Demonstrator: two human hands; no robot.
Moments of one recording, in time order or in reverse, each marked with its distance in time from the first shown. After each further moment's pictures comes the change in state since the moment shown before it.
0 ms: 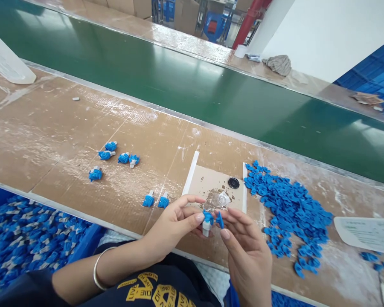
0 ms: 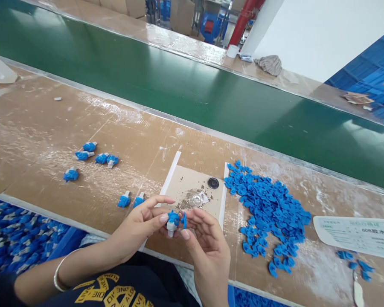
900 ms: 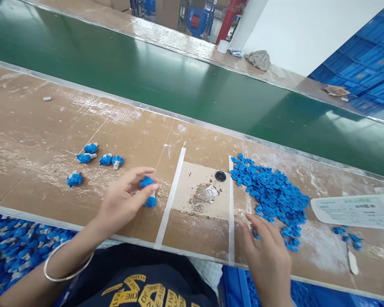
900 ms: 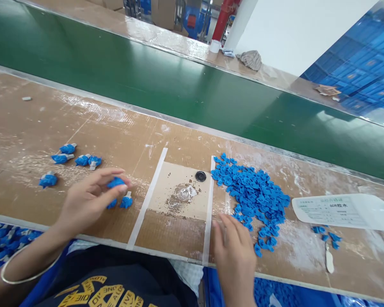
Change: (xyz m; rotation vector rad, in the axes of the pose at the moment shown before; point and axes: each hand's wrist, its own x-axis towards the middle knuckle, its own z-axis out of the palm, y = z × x) left_hand 0.004 0.052 -0.057 1.014 0.392 0.452; right_hand 0.004 0.007 -0.082 -1.382 0.156 -0.636
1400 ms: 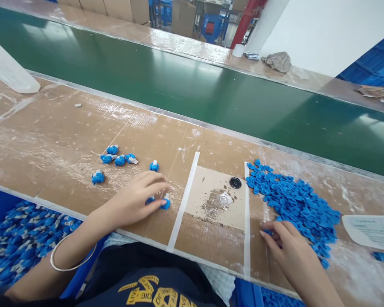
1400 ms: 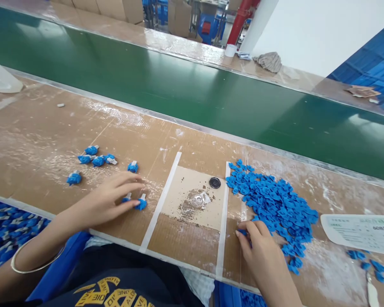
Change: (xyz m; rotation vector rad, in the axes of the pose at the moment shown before) left_hand 0.008 -0.019 -0.037 0.652 -0.348 0.561; right_hand 0.010 0.070 0.015 0.046 -0.382 -0.053
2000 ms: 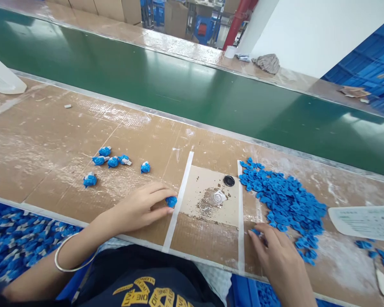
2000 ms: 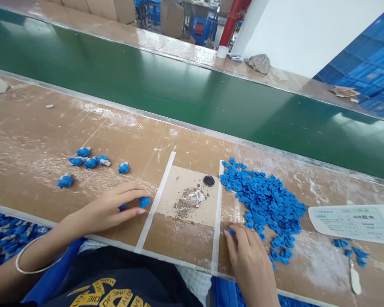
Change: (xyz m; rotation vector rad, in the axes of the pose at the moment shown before) left_hand 0.012 0.018 0.010 -0.345 -0.123 -0.077; right_hand -0.019 -0.032 0.001 -0.066 0.201 -0.095
